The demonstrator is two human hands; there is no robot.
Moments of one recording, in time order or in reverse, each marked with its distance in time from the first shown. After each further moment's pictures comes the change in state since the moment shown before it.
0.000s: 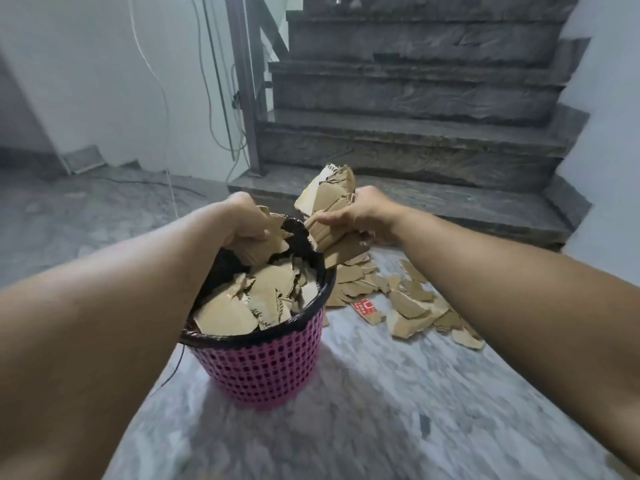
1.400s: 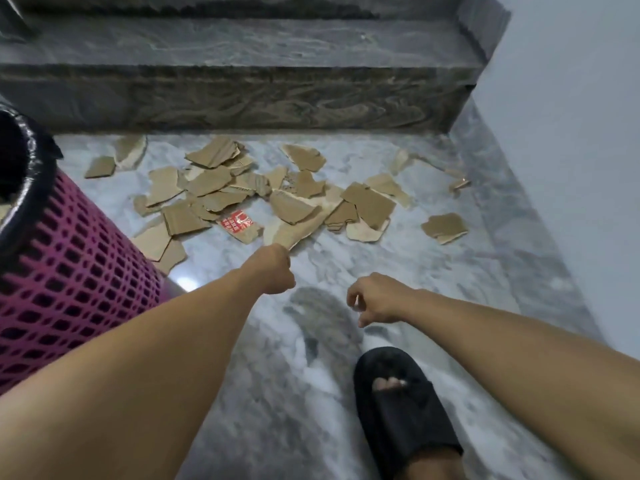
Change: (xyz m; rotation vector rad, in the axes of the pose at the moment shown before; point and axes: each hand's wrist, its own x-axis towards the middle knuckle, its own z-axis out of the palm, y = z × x) left_hand 0.031 0.084 0.407 0.387 -0.505 0.310; right_hand -0.061 0.414 -0.125 -0.862 -0.369 0.283
